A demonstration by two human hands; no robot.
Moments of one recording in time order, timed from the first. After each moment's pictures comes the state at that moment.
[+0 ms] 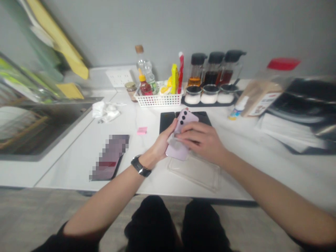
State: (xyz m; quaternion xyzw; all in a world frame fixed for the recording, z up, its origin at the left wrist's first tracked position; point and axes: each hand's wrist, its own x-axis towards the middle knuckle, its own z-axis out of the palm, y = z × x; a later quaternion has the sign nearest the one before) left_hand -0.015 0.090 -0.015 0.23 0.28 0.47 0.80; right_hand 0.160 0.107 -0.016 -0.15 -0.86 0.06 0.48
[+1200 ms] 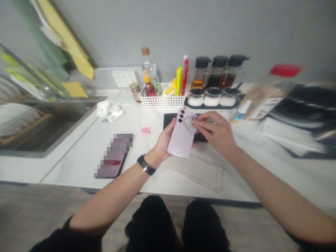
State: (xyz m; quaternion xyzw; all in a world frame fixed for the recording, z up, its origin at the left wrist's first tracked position) left_hand -0.023 0.091 -0.013 0.21 0.25 0.48 0.81; right_hand 0.182 0.134 -0.017 -0.23 -0.83 -0.03 0.51
